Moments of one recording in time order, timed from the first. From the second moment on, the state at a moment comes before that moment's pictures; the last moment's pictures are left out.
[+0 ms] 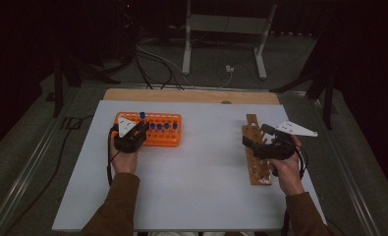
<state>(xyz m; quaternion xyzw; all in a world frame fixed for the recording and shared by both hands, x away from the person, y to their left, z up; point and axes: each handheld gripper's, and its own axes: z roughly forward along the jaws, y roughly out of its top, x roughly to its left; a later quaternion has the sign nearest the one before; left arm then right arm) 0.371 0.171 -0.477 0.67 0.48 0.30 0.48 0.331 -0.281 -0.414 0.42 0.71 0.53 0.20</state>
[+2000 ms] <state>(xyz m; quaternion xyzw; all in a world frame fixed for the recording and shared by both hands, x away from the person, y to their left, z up) 0.359 0.189 -0.482 0.69 0.50 0.25 0.46 0.327 -0.281 -0.420 0.41 0.72 0.53 0.19</state>
